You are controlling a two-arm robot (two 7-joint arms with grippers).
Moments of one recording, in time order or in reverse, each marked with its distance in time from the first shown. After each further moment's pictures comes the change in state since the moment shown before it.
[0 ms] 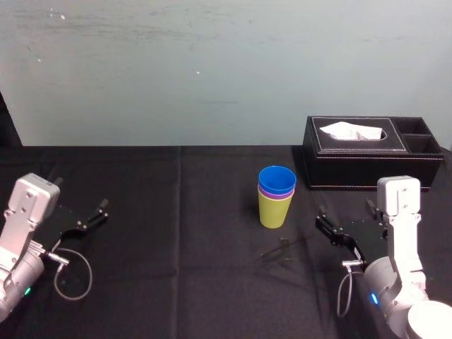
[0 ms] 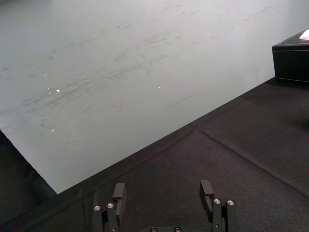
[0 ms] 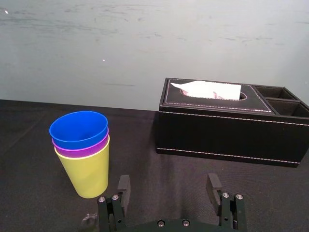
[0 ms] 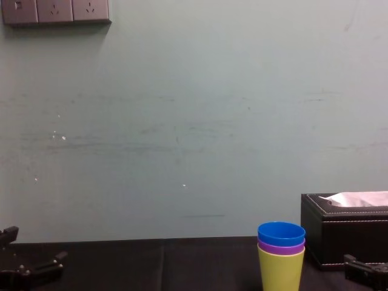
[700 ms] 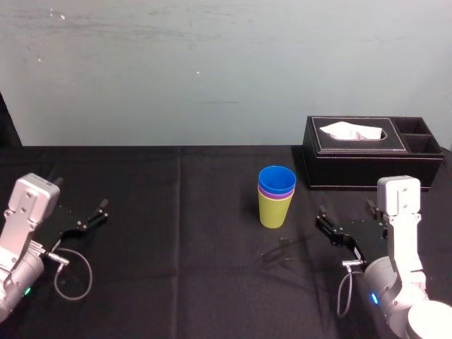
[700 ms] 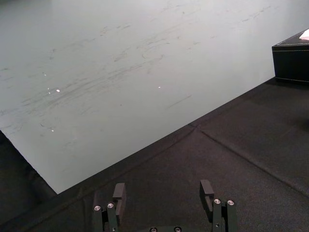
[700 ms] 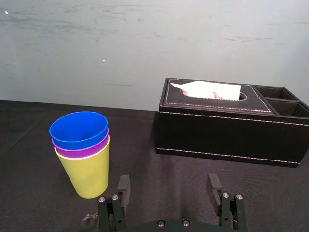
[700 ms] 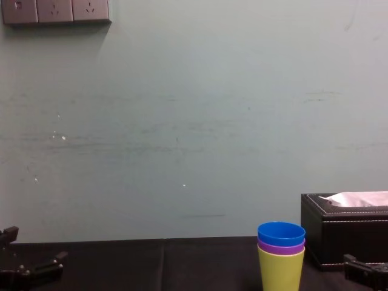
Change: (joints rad) left arm 0.000 0.000 0.000 0.000 0.000 0.000 0.000; right arm 0.000 0.000 0.000 0.000 0.000 -0.001 0.000
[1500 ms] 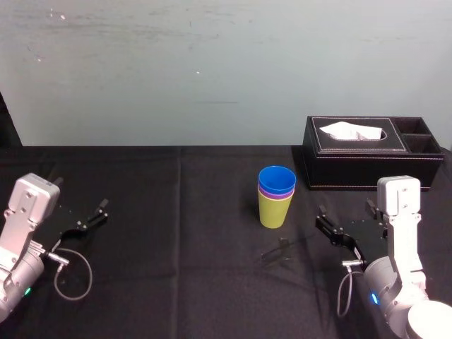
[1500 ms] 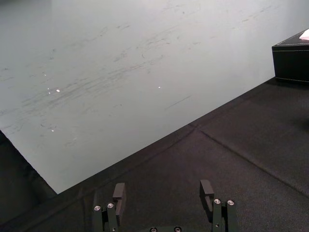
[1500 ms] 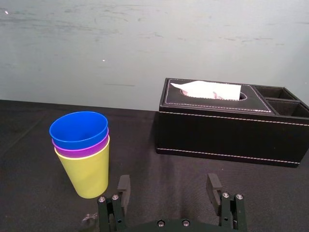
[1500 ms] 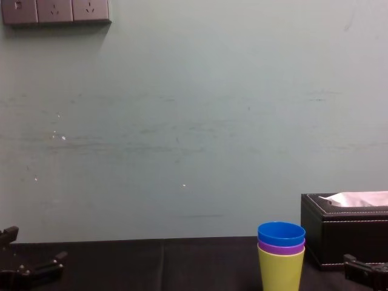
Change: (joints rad) left arm 0.000 0.000 0.000 0.000 0.000 0.000 0.000; right arm 0.000 0.000 0.000 0.000 0.000 0.000 0.000
